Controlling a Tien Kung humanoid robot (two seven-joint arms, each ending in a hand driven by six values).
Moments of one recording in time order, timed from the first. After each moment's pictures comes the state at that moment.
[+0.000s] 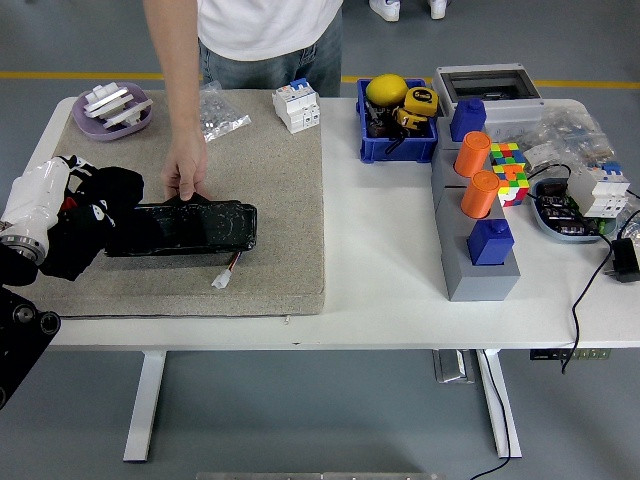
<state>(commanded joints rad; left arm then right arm) -0.28 0.40 -1.17 -1.21 1.98 0.30 0.27 0.17 -0.43 0.10 0.37 0.06 0.03 -0.23</state>
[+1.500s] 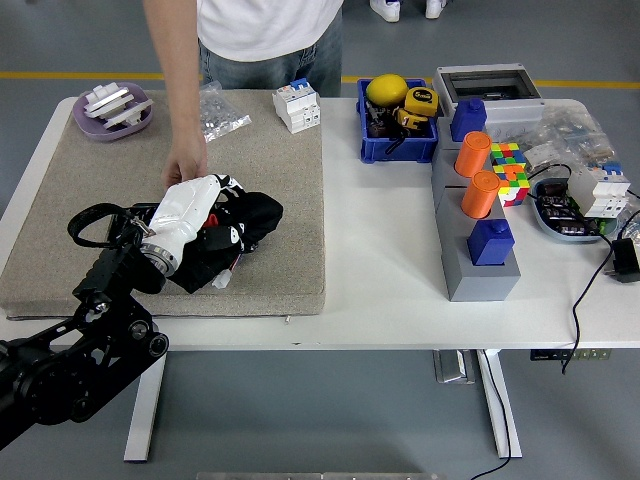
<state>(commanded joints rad) -0.44 0.28 -0.80 -1.28 1.94 0.32 0.32 0.18 -0.43 0.11 0.37 0.04 0.03 -0.24</state>
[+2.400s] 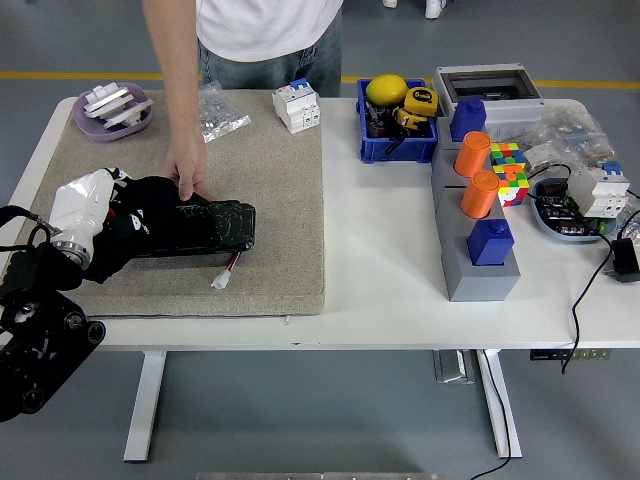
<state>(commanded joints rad) -0.35 0.37 -1.03 -1.18 2.03 0.34 0.42 0.17 -0.43 0.11 0.37 0.03 0.03 -0.24</state>
